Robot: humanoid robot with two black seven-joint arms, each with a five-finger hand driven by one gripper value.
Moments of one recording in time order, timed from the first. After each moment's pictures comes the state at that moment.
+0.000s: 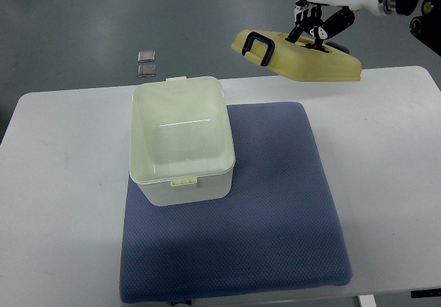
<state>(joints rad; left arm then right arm) 0.00 0.00 -0.02 -0.13 0.01 -0.10 0.05 1.38 -0.46 0.07 0.60 -1.44 0.21 0.51</state>
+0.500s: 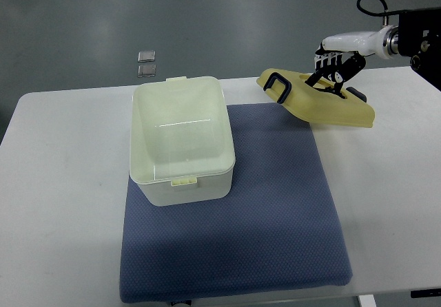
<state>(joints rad) 0.00 0.00 -0.02 -0.13 0.01 -0.10 0.05 1.27 -0.43 0.08 0.54 -1.44 0.36 0.42</state>
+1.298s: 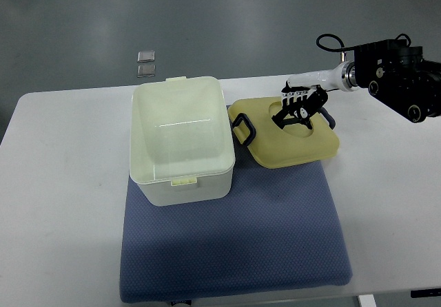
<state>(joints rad) 0.00 0.00 -0.02 -0.13 0.01 -0.10 0.05 1.20 -0.31 0.06 0.55 -1.33 0.44 0.35</state>
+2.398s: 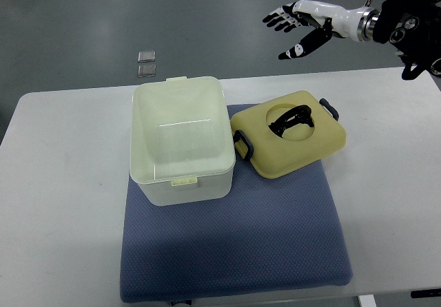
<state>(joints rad) -0.01 0.00 -0.02 -0.13 0.01 -0.10 0.05 1.23 -0.35 0.34 0.53 -0.88 0.38 0.35</state>
